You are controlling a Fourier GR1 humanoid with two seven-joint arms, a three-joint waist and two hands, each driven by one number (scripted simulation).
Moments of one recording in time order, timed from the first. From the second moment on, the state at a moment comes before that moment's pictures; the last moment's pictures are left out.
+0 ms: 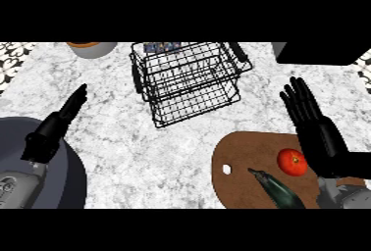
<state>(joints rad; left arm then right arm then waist) -0.20 0.55 -0.23 -1.35 0.16 0.07 -0.13 -0.14 -0.42 0.27 -1.70 -0.43 -0.23 -0.08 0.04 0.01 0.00</state>
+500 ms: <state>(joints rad) -0.12 0.51 -0.20 -1.50 0.17 0.24 -0.11 -0.08 -0.44 -0.07 -1.58 -0.77 -0.04 -0.19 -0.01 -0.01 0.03</state>
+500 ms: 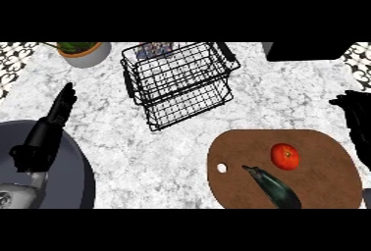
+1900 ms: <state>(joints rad) -0.10 0.54 -0.33 -1.64 0.17 0.45 -0.01 0.11 -1.06 -0.31 -1.89 -0.29 0.57 -0.08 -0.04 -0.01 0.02</state>
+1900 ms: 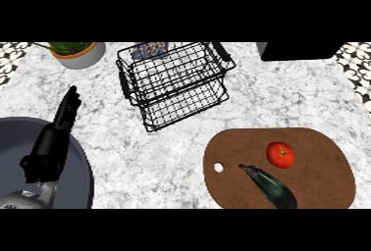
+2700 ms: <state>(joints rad) -0.16 0.53 -0.40 -1.61 0.18 0.50 0.00 0.13 -1.06 -0.13 -2.20 -0.18 0.50 0.32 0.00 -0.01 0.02</state>
